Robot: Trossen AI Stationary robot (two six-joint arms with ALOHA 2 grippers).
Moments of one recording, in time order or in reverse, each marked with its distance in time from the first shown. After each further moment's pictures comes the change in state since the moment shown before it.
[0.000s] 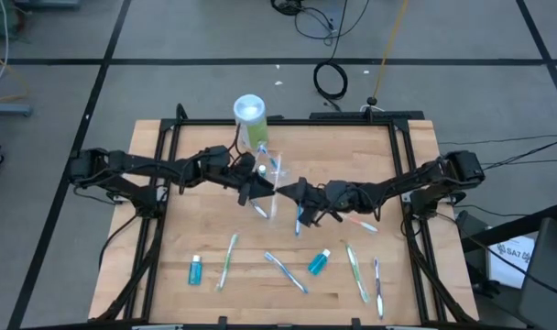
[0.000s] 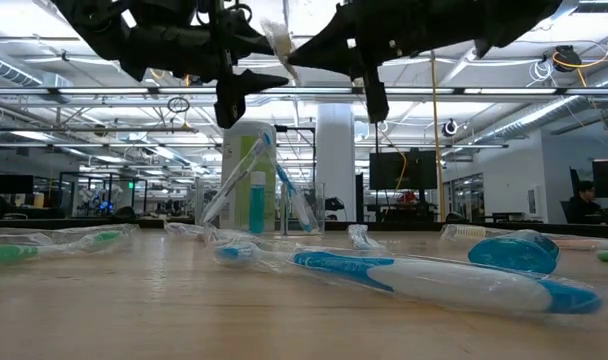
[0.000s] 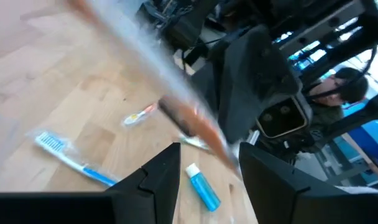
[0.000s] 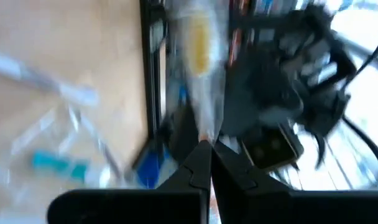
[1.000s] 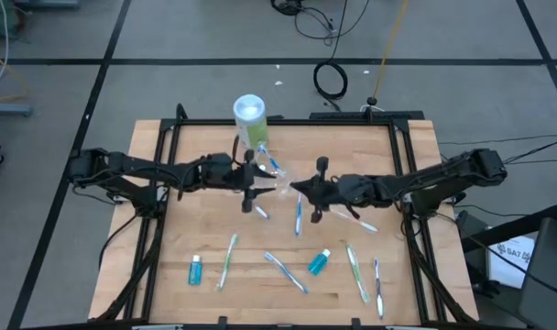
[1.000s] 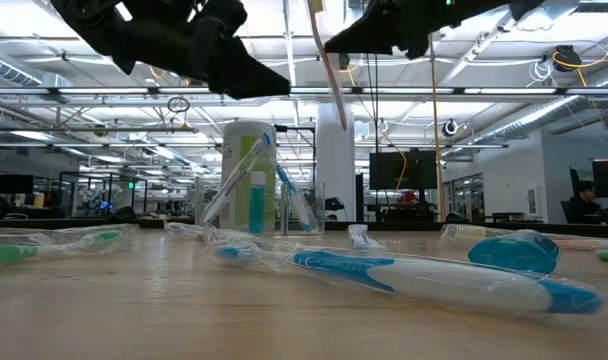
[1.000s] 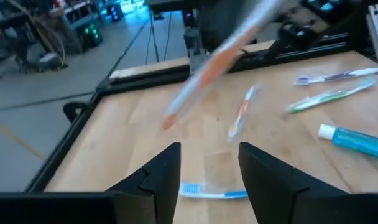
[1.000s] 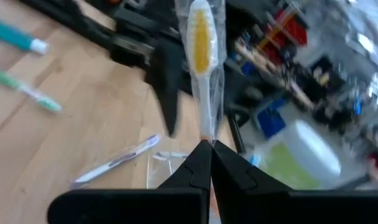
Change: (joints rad) left arm -0.077 -0.003 0.000 -0.036 -0.318 0.880; right arm -0.001 -0.216 0.000 -0.335 0.023 1.101
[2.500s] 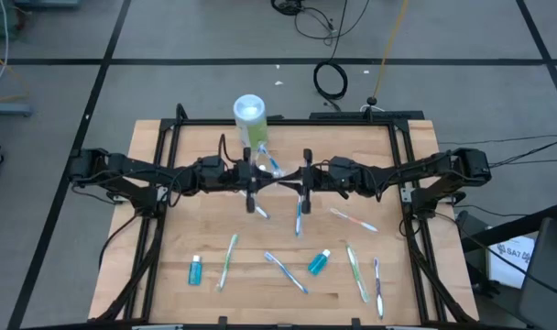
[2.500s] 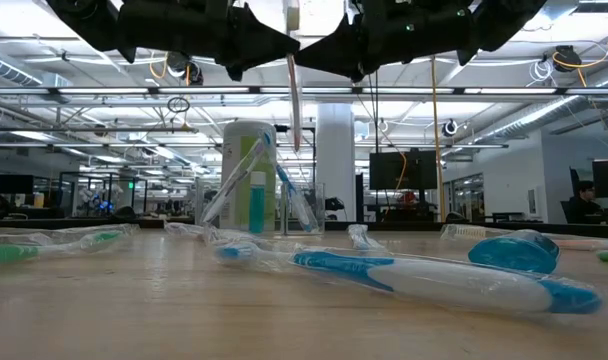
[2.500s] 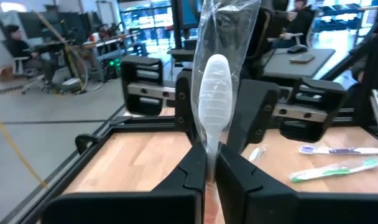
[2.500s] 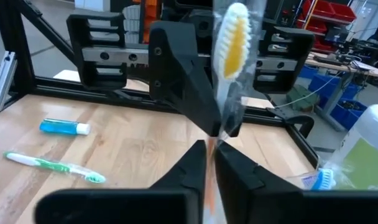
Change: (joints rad) left arm -0.052 0.000 0.000 0.209 -0.117 -0.150; right arm -0.167 0.141 0.001 0.260 -0.381 0.352
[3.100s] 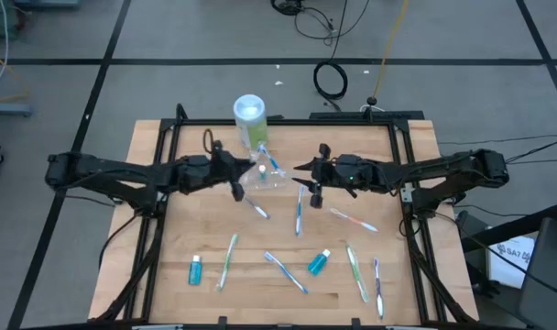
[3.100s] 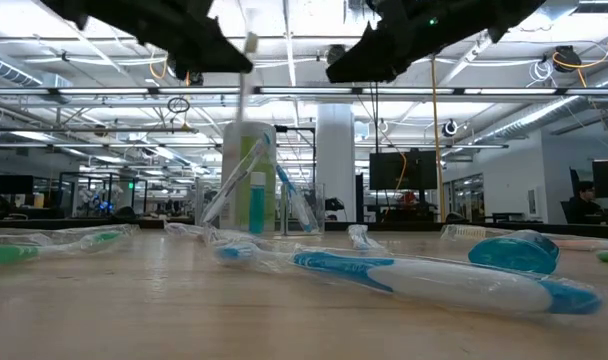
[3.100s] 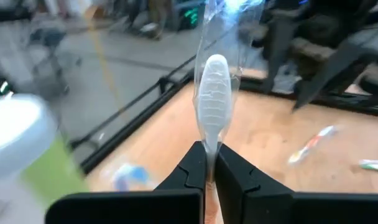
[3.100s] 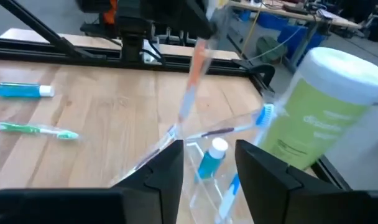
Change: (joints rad) left arm -0.032 -0.269 -0.001 -0.469 -0.378 -0.183; right arm 0.001 -0.173 0.000 -0.363 0.175 0.049
